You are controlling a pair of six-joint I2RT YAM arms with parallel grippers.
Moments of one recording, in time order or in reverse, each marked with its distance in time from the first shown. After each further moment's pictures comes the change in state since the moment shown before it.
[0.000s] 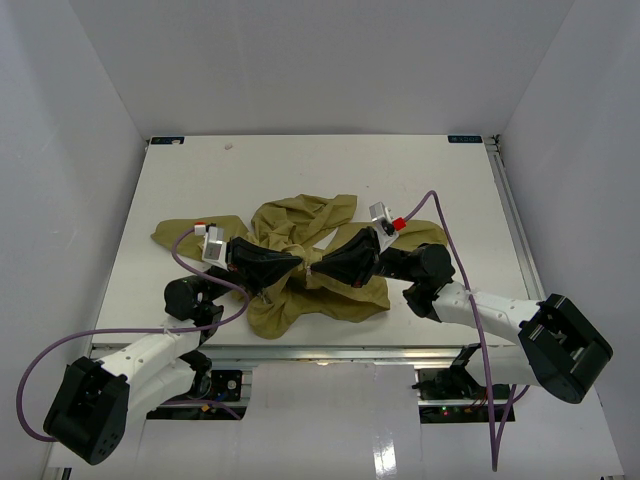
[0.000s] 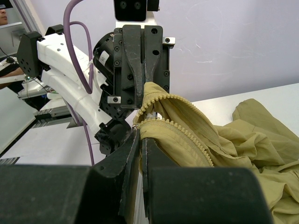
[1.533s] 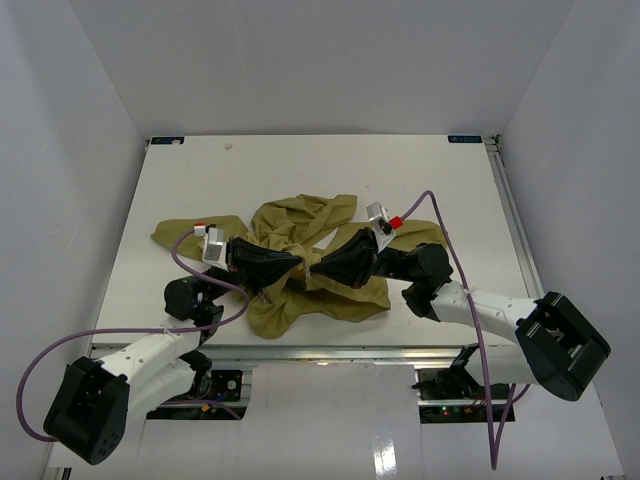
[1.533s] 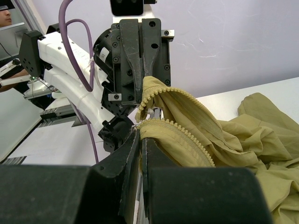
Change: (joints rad) left arm 0.000 0.000 0.000 0.000 0.000 0.027; right arm 0.000 0.017 0.000 0.001 -0.009 0.024
